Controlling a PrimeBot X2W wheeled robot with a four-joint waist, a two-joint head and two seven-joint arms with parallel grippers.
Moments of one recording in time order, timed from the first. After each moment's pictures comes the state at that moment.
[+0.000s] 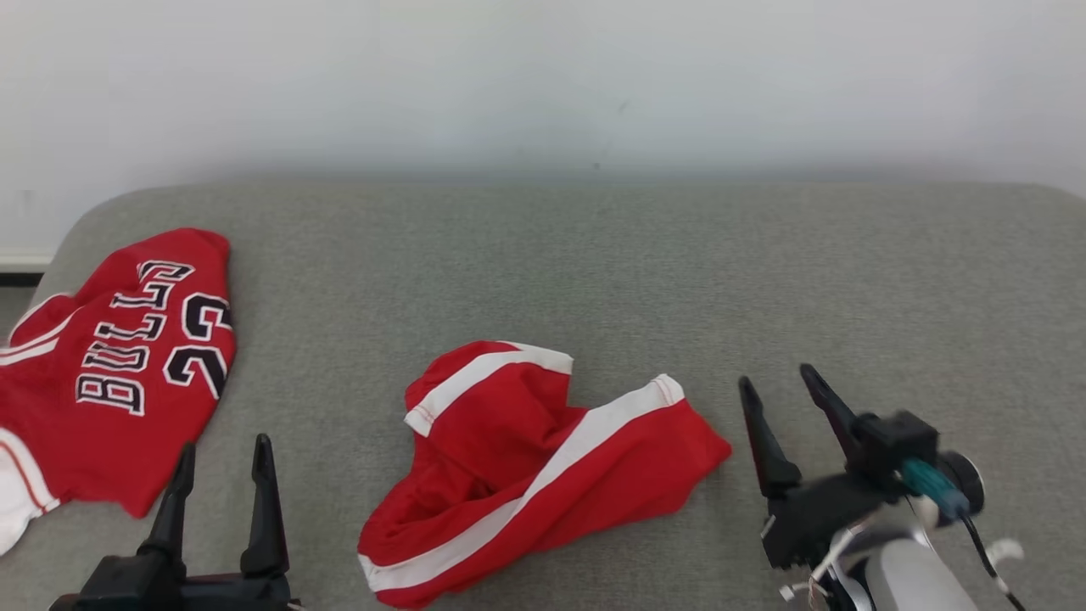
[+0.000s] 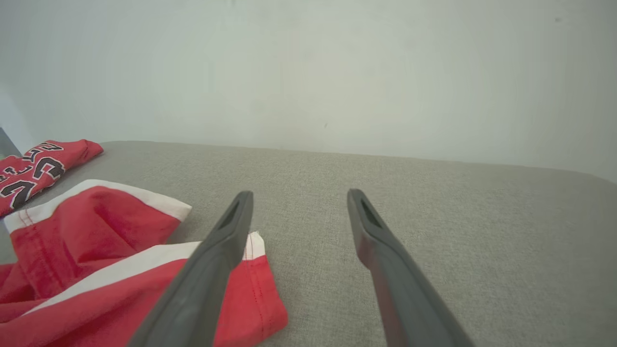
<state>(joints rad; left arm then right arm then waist) -0.03 0.10 0.06 0.11 -0.21 -0.10 -0.26 -0.25 -0.11 0.14 0.35 0.16 0.13 -0.14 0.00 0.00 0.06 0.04</state>
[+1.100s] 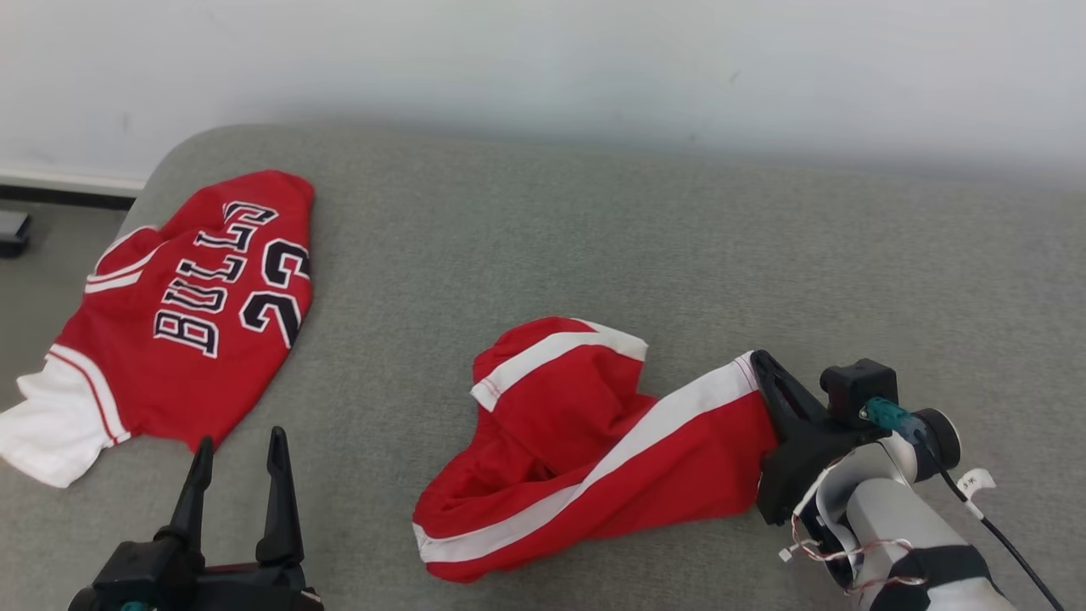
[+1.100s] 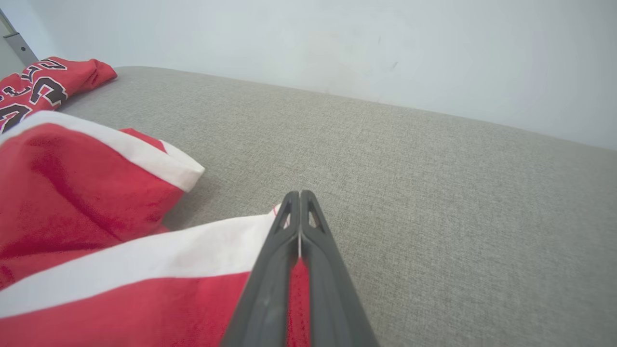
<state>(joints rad) -0.08 0.05 0.07 0.17 -0.21 -0.13 -0.26 -0.59 -0.17 0.37 0.91 0.30 0.13 -0.25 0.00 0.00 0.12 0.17</state>
